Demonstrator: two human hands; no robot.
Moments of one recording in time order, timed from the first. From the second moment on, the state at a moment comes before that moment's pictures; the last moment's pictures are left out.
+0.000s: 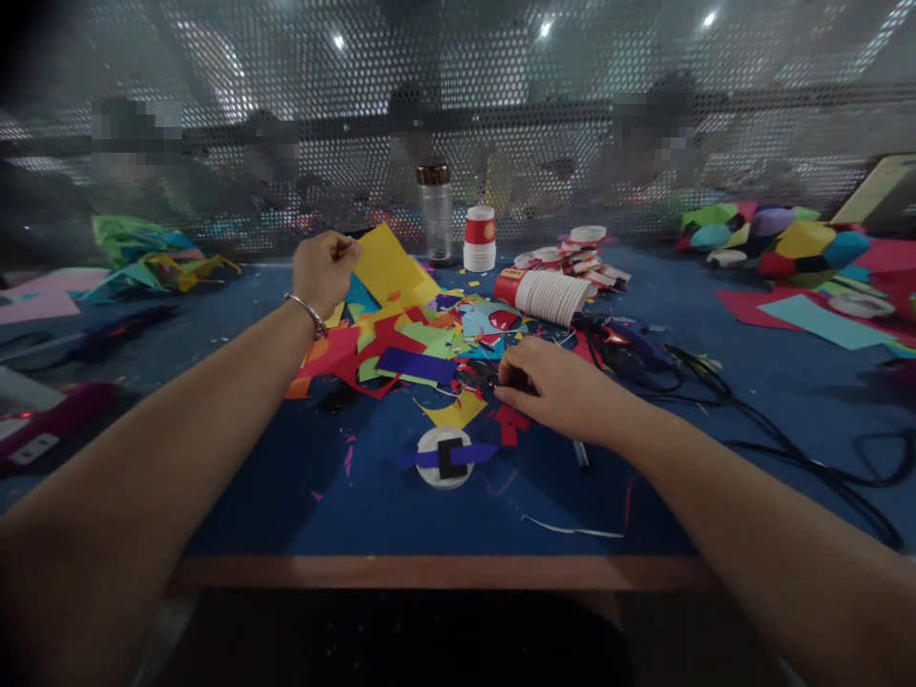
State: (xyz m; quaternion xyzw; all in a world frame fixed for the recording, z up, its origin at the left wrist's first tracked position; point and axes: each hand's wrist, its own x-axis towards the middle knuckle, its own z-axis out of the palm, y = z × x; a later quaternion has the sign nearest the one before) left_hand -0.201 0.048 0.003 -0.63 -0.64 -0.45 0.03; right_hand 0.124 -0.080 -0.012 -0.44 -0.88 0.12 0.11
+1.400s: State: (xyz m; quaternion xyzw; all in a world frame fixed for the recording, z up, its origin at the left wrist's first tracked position) left_hand -0.198 0.027 0.011 -0.72 -0.55 -0.38 0.16; right_hand 0.122 -0.080 -0.015 -0.46 -0.85 0.10 0.26
